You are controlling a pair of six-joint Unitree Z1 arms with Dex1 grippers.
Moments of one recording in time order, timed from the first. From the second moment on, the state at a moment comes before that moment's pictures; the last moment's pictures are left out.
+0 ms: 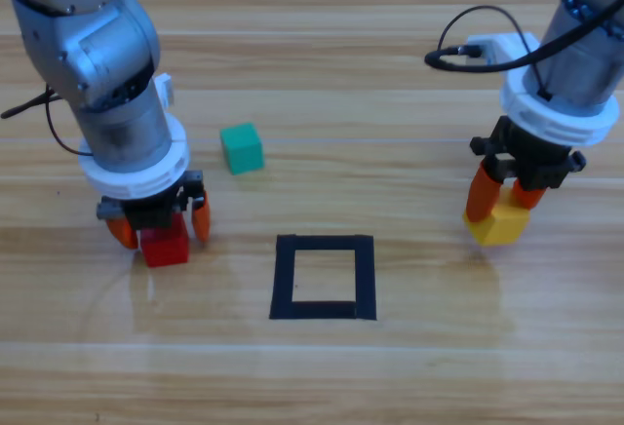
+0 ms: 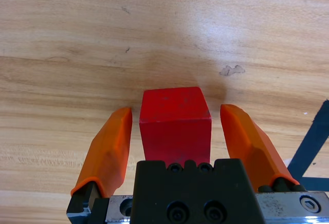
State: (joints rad) arm 0 -0.55 2.07 -1.34 0.75 0.05 -0.76; arm 1 0.60 2.15 -1.61 0.95 0.19 0.29
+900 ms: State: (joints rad) arm 0 -0.57 1.93 -1.66 1.13 0.05 -0.58; arm 1 0.70 2.03 -1.54 0.89 -0.11 0.35
